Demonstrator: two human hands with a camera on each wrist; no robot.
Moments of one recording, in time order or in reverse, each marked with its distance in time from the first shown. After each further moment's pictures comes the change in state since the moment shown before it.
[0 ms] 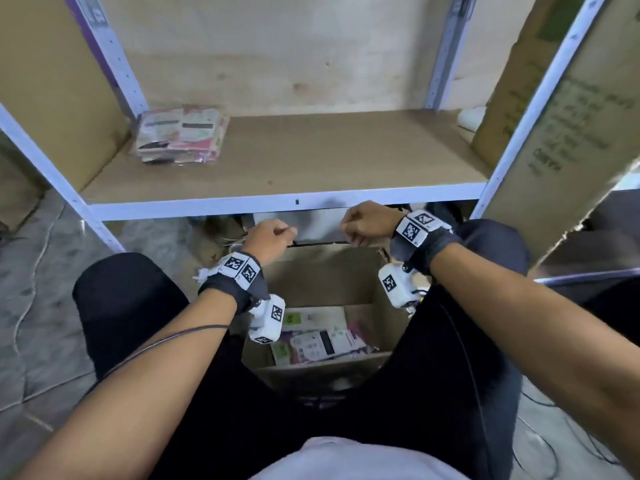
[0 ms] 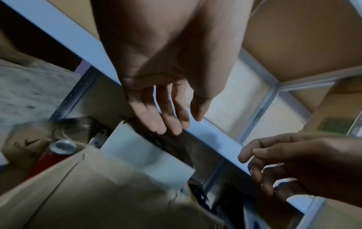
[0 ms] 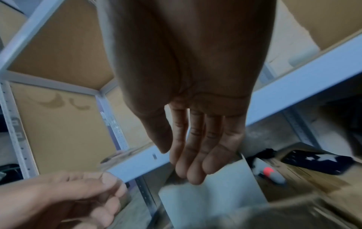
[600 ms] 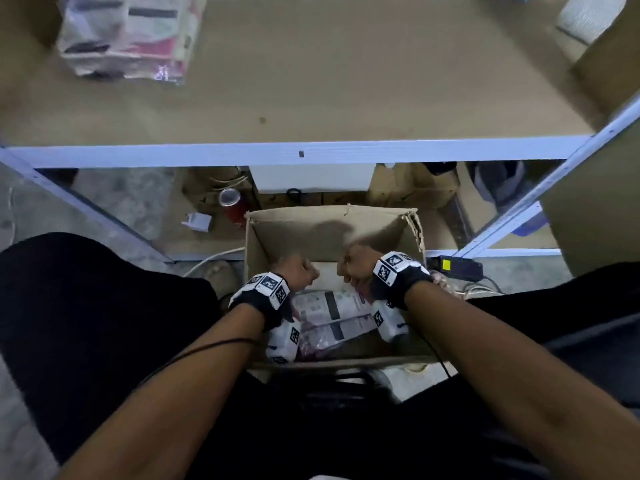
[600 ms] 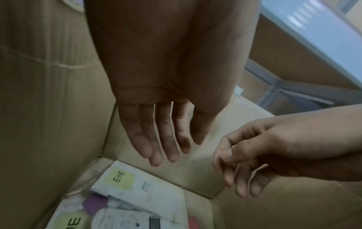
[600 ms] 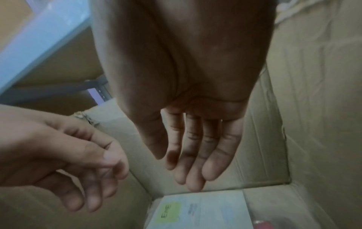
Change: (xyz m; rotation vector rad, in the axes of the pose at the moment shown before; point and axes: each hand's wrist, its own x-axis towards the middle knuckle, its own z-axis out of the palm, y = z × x) left_hand 0.028 -0.097 0.124 0.129 -0.483 -0.334; right_hand 0.093 0.123 0.137 -0.076 -0.383 0.303
